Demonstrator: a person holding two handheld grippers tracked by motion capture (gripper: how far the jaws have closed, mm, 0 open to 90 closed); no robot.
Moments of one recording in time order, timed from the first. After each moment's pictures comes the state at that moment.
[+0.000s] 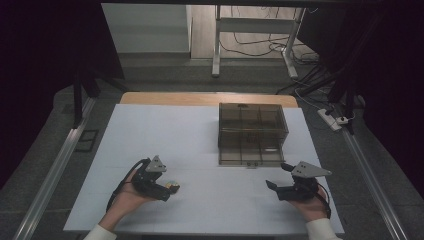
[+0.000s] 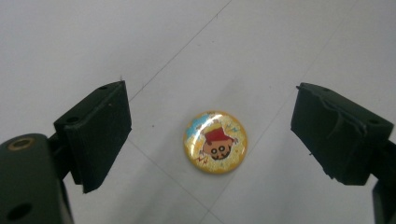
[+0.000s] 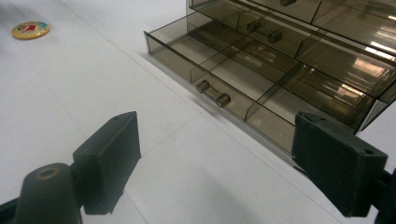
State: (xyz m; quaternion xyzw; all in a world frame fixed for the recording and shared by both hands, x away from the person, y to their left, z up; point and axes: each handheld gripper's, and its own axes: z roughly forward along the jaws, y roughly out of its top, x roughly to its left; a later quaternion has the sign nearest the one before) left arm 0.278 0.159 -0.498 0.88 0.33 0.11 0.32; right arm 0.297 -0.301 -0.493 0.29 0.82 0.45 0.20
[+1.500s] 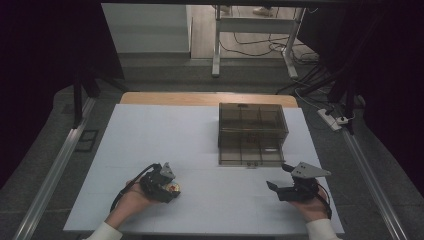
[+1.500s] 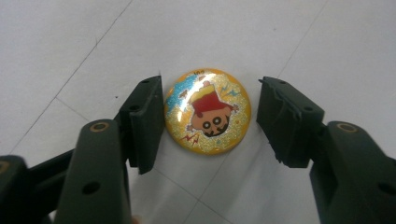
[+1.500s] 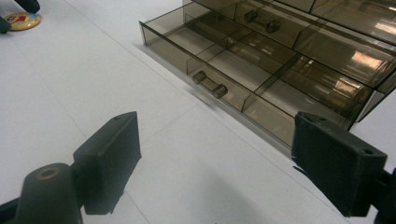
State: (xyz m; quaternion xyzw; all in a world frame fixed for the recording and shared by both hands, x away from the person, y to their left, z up) left arm 0.284 0.145 -0.522 0.92 0.31 0.06 0.24; right arm 0.297 -0.303 -0.495 0.30 0.83 0.43 0.20
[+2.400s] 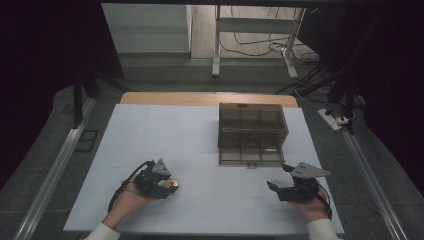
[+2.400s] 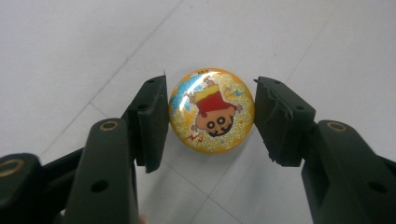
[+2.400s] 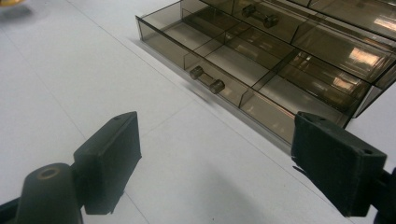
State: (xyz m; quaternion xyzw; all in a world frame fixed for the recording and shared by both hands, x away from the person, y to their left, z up) left arm 0.280 0.161 -0.508 0.90 0.33 0.08 0.29; right arm 0.297 -0.304 -0.497 0.30 0.83 0.43 0.20
